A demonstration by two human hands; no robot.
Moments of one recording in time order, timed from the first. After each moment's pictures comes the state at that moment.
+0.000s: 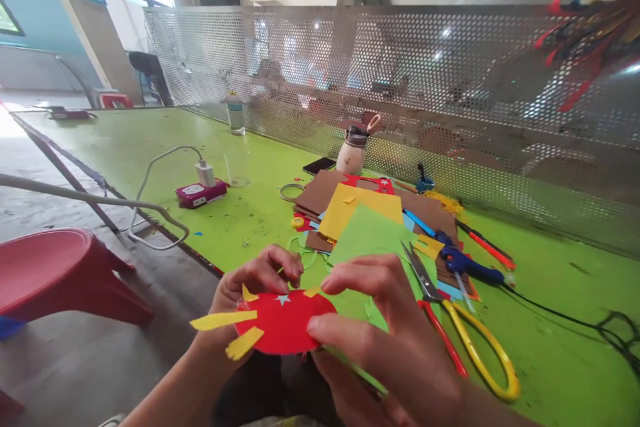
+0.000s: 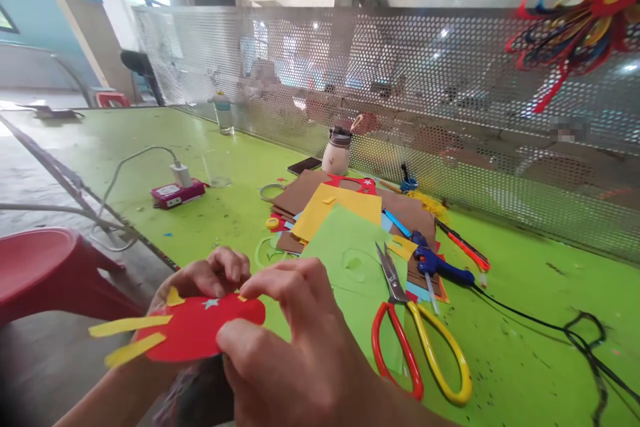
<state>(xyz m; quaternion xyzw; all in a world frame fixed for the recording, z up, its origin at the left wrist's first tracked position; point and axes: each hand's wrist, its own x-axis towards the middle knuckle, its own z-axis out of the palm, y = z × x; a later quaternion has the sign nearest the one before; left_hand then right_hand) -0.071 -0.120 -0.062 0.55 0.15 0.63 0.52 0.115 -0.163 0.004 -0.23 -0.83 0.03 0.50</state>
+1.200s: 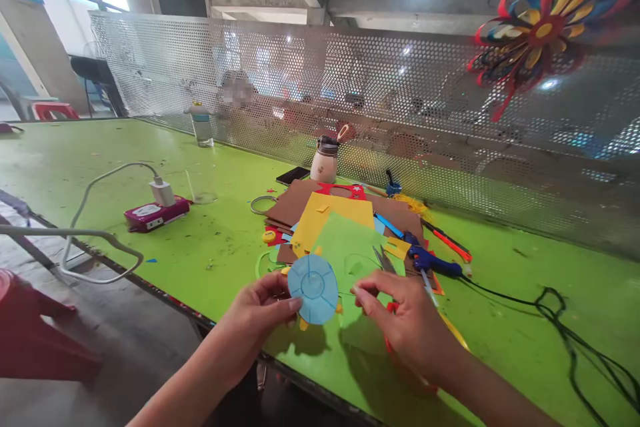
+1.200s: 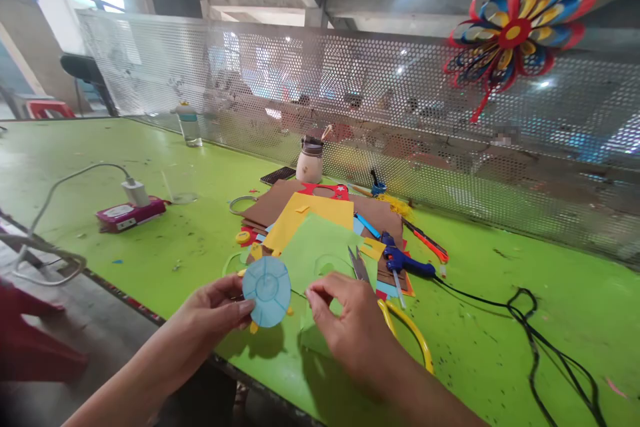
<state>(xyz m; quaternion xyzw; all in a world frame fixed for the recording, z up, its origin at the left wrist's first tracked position) -0.036 -0.110 -0.063 0.44 0.37 0.44 0.69 0.185 -0.138 -0.024 -0.51 -0.75 0.21 0.36</state>
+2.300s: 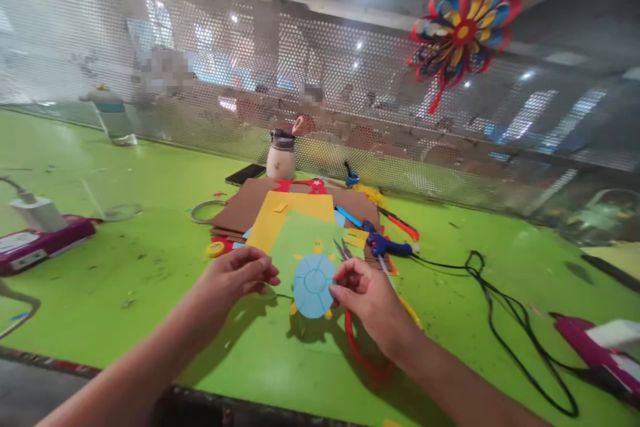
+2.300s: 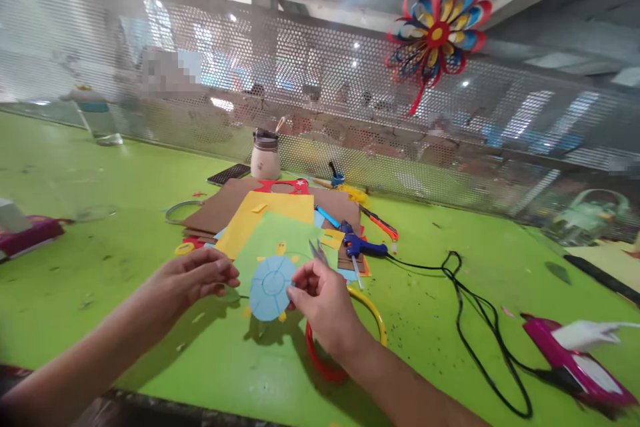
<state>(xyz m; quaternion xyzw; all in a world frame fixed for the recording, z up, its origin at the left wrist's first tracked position) -0.008 -0.045 -0.038 0.53 0.41 0.39 0.63 0.197 -0.124 -0.052 -0.53 -0.47 0.46 0.54</state>
